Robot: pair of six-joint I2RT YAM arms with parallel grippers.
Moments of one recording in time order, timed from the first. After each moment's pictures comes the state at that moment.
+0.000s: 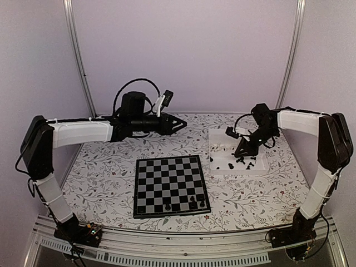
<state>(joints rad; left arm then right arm) -0.65 1.73 1.24 0.19 0.50 -0.25 0.29 1.80 1.29 -0.77 -0.48 -0.85</state>
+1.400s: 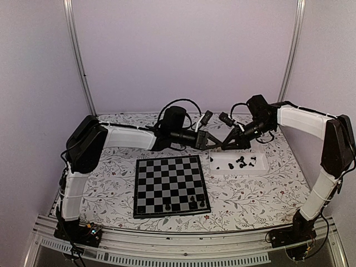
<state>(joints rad) -0.83 2.22 1.60 0.33 0.77 -0.55 0.38 1.73 1.36 -0.76 -0.83 -0.67</state>
